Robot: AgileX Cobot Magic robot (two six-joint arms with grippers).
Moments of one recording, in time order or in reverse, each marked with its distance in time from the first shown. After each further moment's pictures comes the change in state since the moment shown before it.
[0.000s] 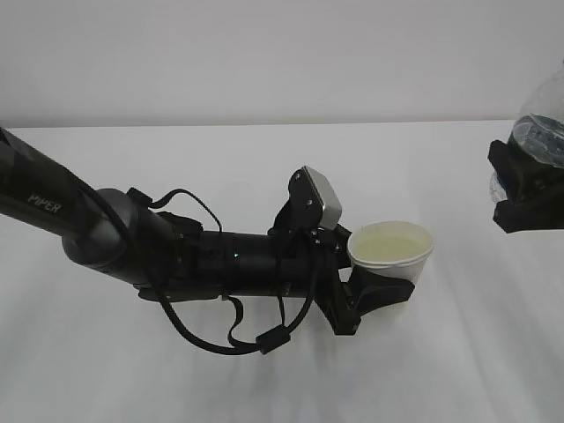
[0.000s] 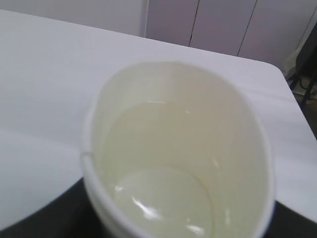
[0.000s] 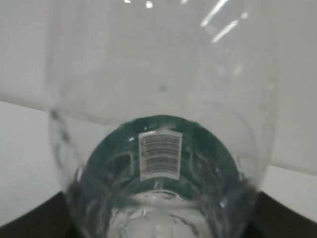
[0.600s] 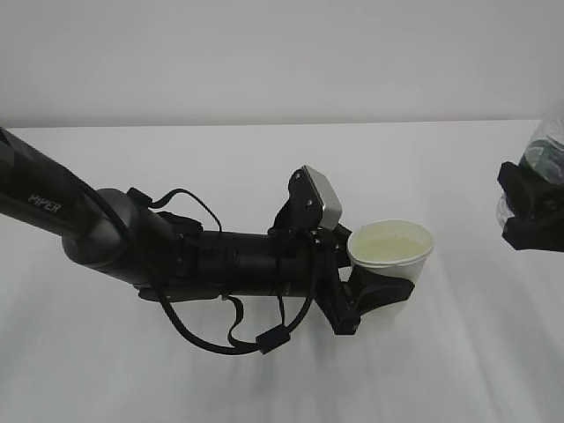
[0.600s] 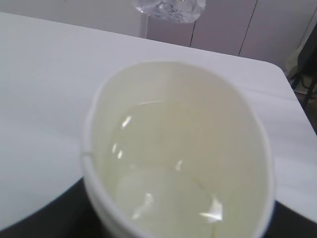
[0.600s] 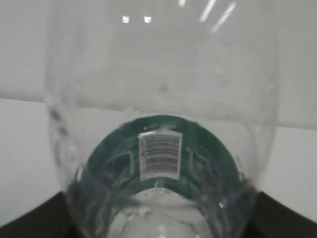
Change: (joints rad) left arm 0.000 0.000 0.000 -0.006 0.000 0.018; right arm 0.000 0.000 0.060 0.047 -0.004 0.076
